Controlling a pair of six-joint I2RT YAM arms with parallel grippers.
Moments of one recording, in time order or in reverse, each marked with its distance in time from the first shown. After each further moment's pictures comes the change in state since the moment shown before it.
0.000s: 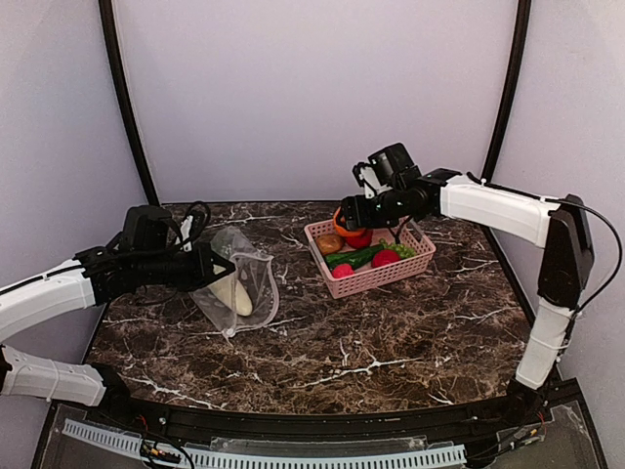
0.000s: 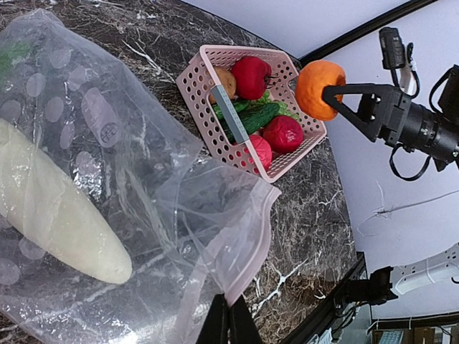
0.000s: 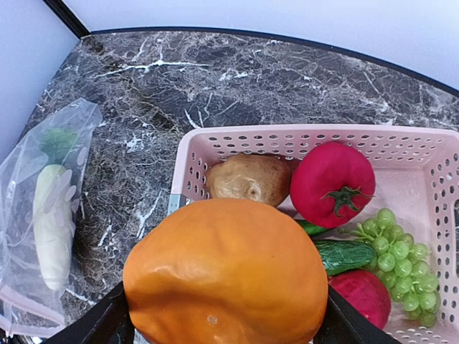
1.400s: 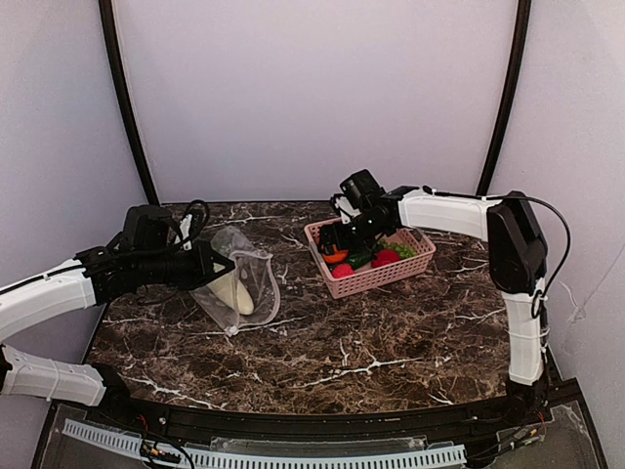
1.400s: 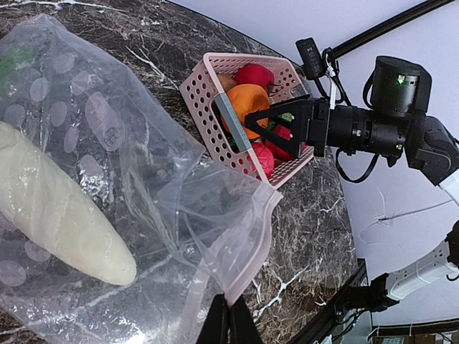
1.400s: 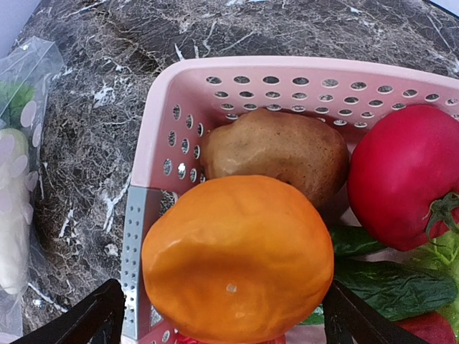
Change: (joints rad) left arm 0.000 0.003 0.000 0.014 -0.022 -0.008; right arm 0.012 0.268 0.131 -0.027 -0.080 -0.021
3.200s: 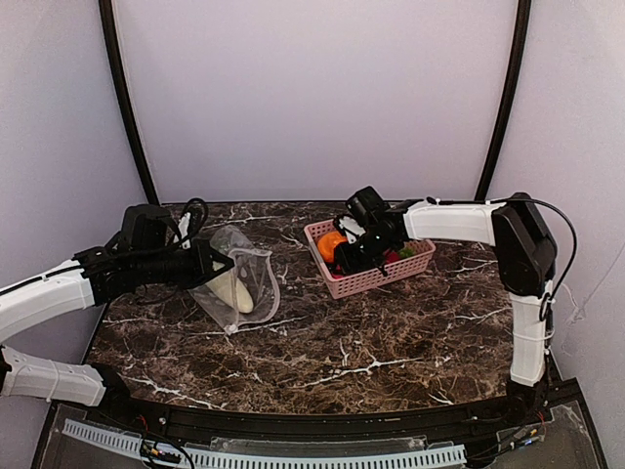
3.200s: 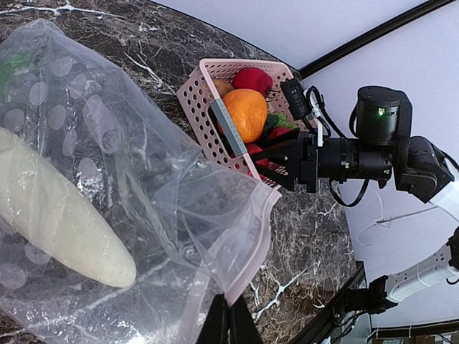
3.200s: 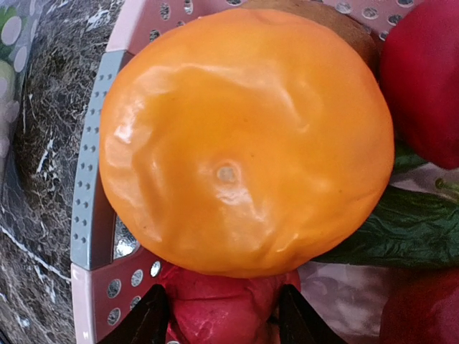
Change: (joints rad) left arm 0.000 -0.008 -0.001 0.008 -0.006 0.000; right arm 0.008 -0.055 -0.171 0.004 -0.035 -0.057
